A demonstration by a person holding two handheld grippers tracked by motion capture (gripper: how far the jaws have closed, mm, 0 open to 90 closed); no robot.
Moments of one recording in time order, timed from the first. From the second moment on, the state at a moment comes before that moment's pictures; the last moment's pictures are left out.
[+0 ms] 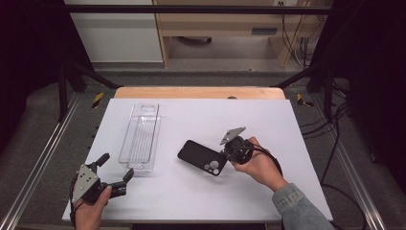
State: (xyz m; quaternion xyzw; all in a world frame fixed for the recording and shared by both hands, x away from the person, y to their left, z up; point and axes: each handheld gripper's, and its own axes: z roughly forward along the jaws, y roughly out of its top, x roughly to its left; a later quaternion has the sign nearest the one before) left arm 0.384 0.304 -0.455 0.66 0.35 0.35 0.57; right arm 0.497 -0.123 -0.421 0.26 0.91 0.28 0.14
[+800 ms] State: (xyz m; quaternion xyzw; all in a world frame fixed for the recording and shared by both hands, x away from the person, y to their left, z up) left arm 0.375 0.285 -0.449 0.66 0.36 0.35 0.56; right arm 0.504 -0.119 -0.384 0.23 0.93 0.24 0.17
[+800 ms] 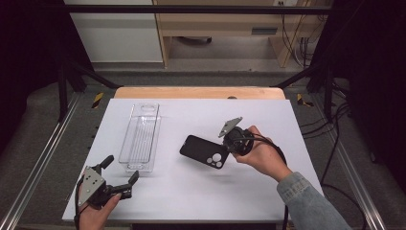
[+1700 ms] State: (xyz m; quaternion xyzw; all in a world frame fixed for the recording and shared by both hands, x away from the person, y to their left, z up) left arm 0.373 0.260 -0.426 0.70 0.29 0.36 0.54; right arm 0.508 -0.119 -0.361 0.20 0.93 0.23 0.19
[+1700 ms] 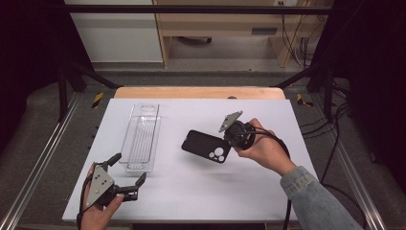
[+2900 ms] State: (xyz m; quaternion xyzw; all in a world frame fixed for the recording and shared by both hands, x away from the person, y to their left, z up) left arm 0.412 0.136 -0.383 0.85 0.10 0.33 0.41; right arm 0.510 -0.117 -0.330 0.17 0.94 0.21 0.22
